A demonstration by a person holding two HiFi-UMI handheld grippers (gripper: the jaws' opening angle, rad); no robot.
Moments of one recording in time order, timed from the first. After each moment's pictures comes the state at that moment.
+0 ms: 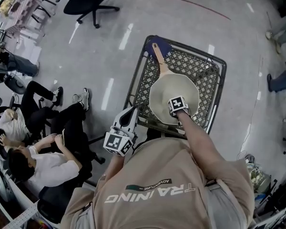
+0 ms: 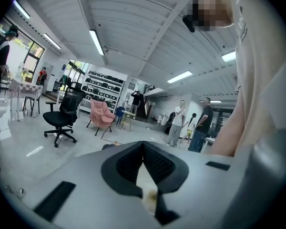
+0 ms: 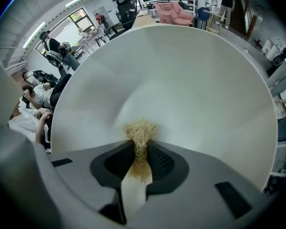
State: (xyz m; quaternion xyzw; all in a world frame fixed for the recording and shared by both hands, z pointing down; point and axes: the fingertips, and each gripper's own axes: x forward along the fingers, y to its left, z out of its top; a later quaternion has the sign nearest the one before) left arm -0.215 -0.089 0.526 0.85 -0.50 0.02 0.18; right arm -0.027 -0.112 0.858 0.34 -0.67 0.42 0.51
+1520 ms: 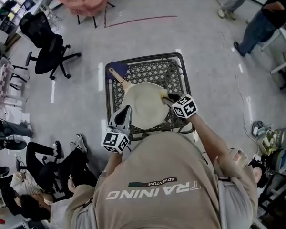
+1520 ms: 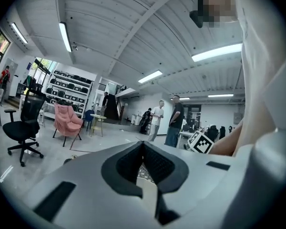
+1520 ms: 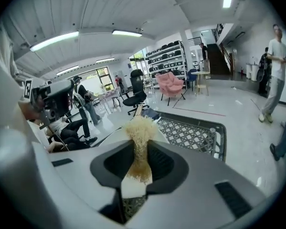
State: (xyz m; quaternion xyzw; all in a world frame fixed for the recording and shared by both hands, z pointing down) left arm -0.094 -0.103 0.493 0.93 -0.35 0.01 0.10; right arm 0.081 -0.116 0.638 0.43 -0.83 0.26 0.23
